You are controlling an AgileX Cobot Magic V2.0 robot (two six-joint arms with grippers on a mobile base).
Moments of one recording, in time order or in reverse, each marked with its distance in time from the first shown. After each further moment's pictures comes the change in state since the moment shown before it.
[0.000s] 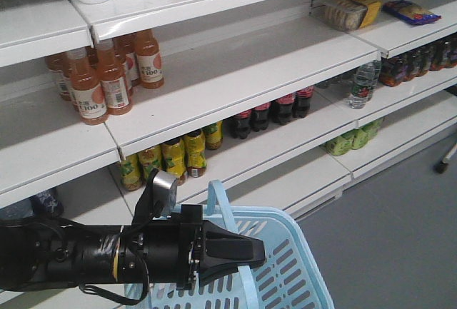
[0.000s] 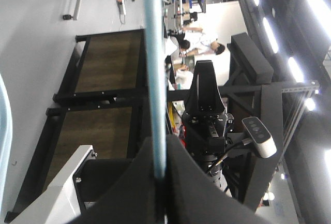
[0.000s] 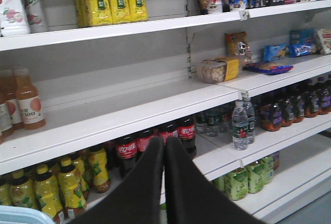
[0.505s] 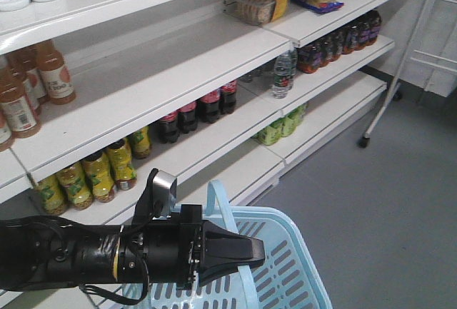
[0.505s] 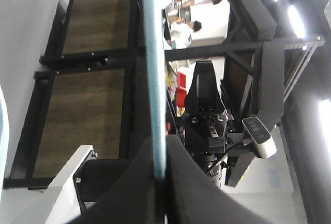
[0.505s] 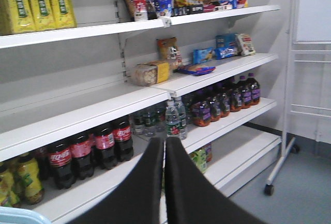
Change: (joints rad) left arm 0.000 0.000 0.000 0.000 0.000 0.000; right arm 0.000 0.000 0.000 0.000 0.000 0.000
